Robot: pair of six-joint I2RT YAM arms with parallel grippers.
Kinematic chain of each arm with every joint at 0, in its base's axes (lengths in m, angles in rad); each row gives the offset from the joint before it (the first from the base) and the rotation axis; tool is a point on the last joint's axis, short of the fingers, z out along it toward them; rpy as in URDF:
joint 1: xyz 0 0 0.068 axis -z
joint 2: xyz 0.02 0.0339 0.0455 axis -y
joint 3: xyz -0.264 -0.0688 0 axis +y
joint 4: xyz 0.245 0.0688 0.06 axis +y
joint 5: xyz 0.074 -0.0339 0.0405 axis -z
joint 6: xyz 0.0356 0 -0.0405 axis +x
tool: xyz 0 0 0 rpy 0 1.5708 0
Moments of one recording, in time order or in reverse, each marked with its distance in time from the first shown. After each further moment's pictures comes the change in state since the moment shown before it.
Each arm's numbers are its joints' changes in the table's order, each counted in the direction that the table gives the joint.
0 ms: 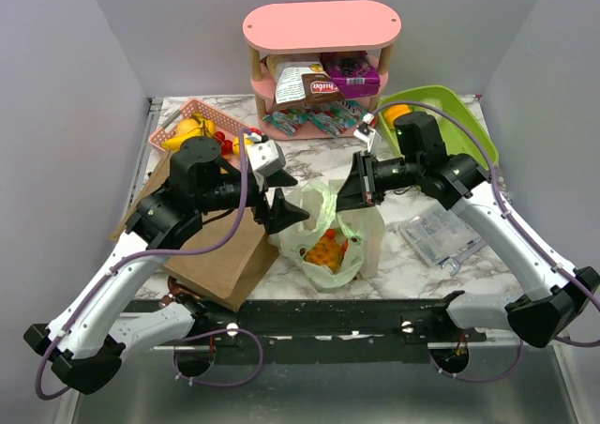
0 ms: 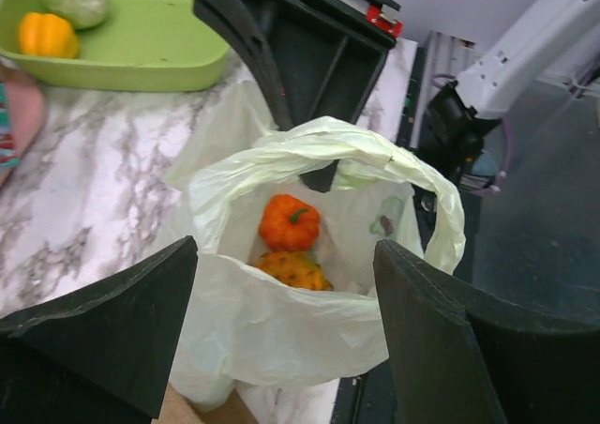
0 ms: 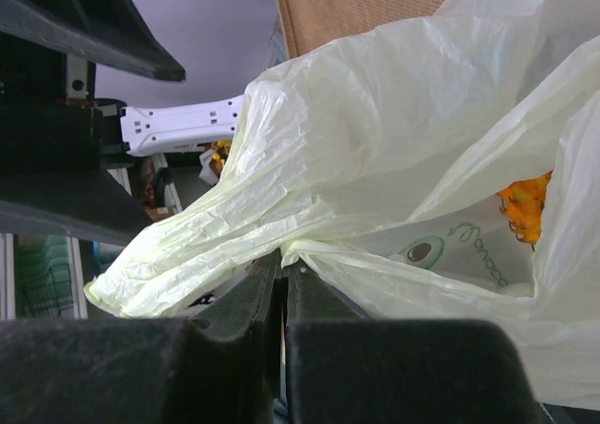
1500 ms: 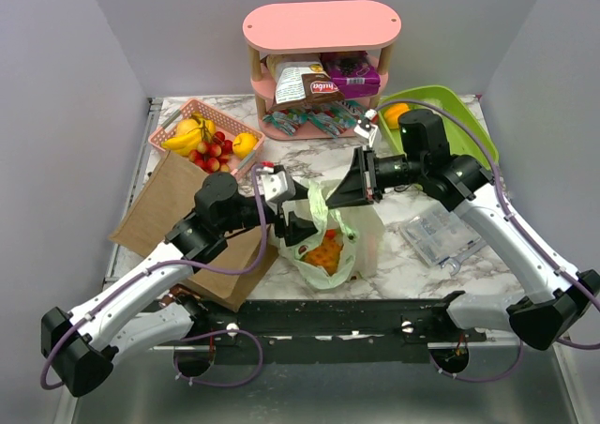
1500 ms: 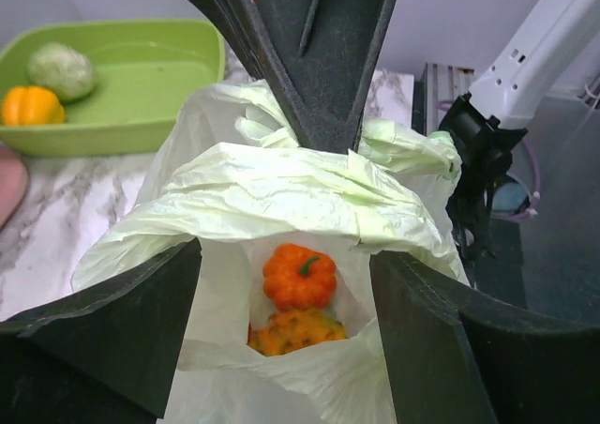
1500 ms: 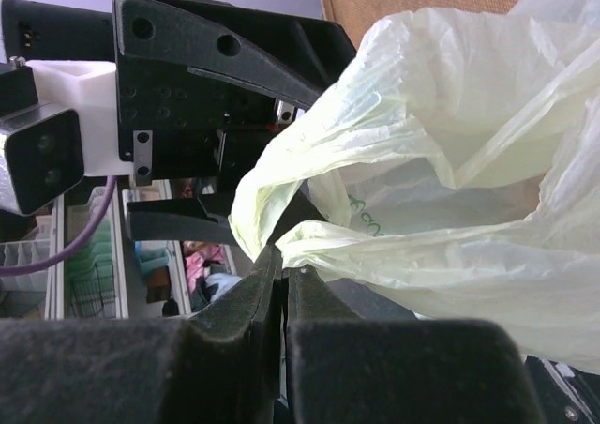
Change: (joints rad) left arm 0.079 0.034 0.437 -0.591 0.026 -0.056; right arm -0.002 0.011 0.002 -0.089 -0.051 0.129
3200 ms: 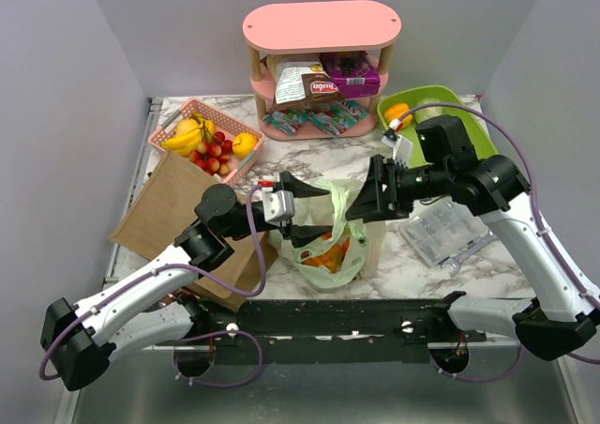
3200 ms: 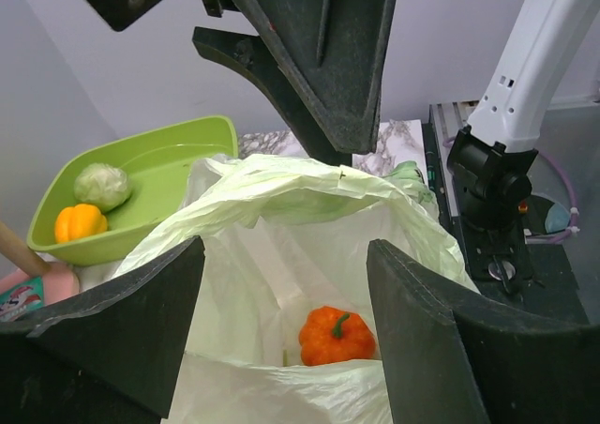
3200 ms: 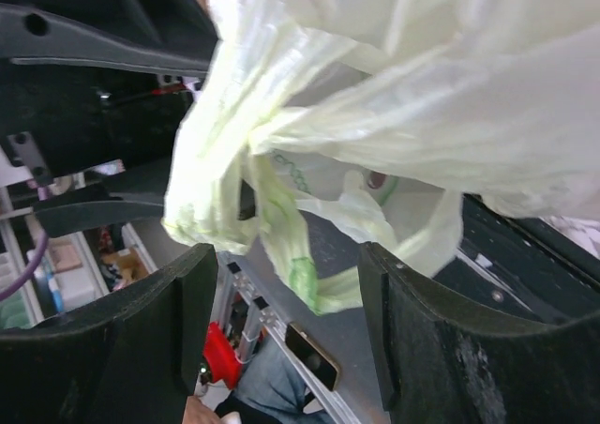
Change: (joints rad) left arm 0.075 0.002 0.110 -0.329 0.001 0.113; right arm 0.000 0.064 -0.152 0.438 0.238 -0.140
